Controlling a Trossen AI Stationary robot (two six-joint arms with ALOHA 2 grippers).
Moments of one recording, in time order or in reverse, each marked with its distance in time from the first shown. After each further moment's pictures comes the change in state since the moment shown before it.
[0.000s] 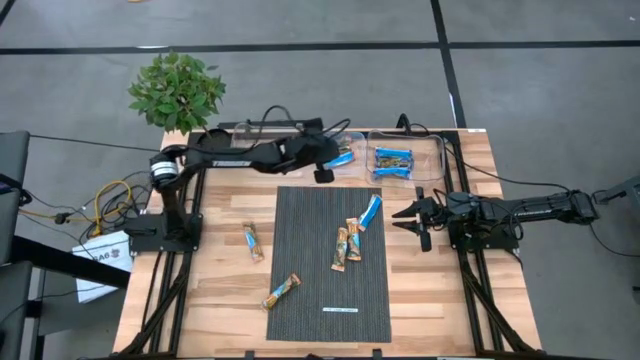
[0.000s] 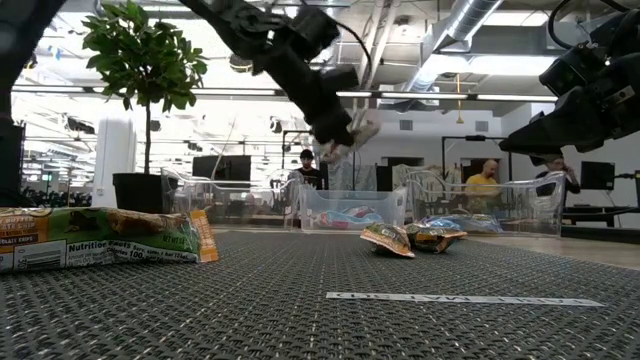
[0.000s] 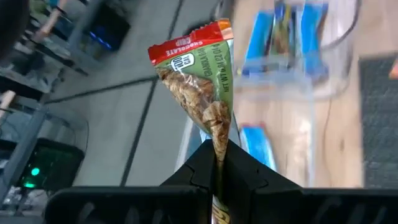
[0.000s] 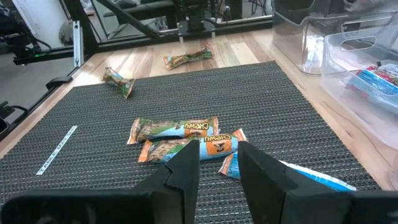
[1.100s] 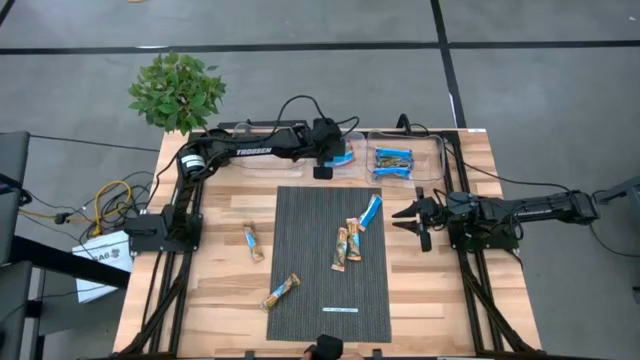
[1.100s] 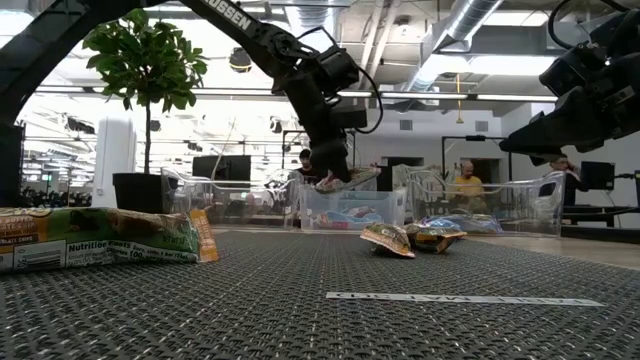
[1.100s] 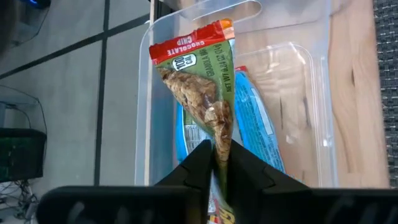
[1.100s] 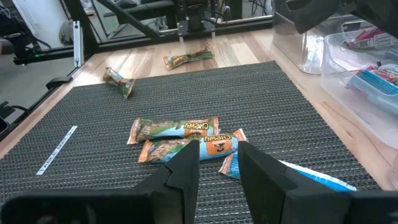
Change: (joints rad) left arm 0.078 0.223 0.285 -0.361 0.107 0.083; right arm 0.000 0.000 0.000 0.000 0.001 0.000
